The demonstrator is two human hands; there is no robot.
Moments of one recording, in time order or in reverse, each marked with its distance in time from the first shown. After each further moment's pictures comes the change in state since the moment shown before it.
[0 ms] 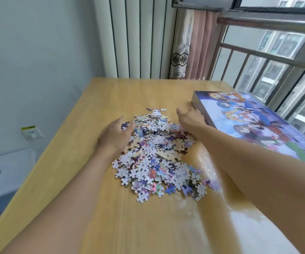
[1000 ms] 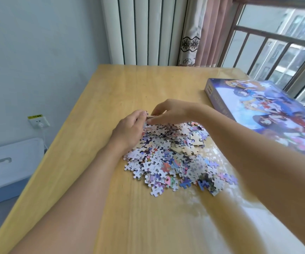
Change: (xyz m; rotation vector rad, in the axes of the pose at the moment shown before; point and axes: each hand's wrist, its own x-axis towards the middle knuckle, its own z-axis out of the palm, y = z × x) left_hand -0.016 0.004 0.000 -0.318 -0.092 0.101; right_hand -0.050 -0.073 -0.008 -0.226 -0.565 -0.619
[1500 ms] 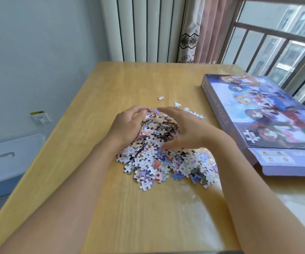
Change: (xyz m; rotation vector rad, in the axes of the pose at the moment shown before) left_hand -0.018 0.017 0.002 -0.028 0.001 0.056; right_hand -0.085 0.022 0.042 0.112 0.178 -0.081
